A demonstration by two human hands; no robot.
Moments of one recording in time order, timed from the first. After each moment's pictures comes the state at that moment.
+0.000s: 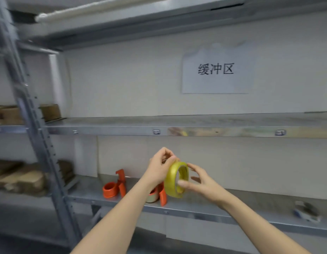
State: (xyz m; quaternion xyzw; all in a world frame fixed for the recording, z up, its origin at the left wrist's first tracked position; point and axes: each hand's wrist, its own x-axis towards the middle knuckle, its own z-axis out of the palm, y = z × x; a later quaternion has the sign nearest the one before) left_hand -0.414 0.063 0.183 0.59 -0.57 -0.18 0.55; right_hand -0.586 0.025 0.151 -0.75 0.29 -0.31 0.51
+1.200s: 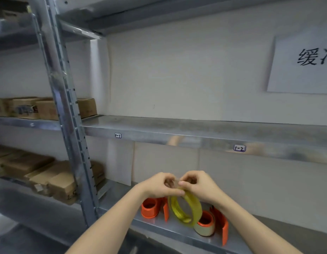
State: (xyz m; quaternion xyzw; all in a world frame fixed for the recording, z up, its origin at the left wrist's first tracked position) left_hand -0.142 0.029 0.152 0.68 -0.64 -0.25 0.27; right_hand -0.306 -0.039 0.152 -0.84 0.30 -0.28 0.35
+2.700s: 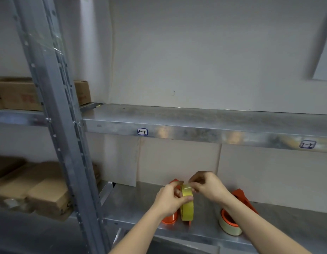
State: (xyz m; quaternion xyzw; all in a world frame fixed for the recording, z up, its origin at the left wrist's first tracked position) left_hand -0.040 0.012 0.060 0.67 -0.57 -0.26 0.39; right_hand -0.187 -0.051 0.108 -0.80 0.45 -0.24 0.32
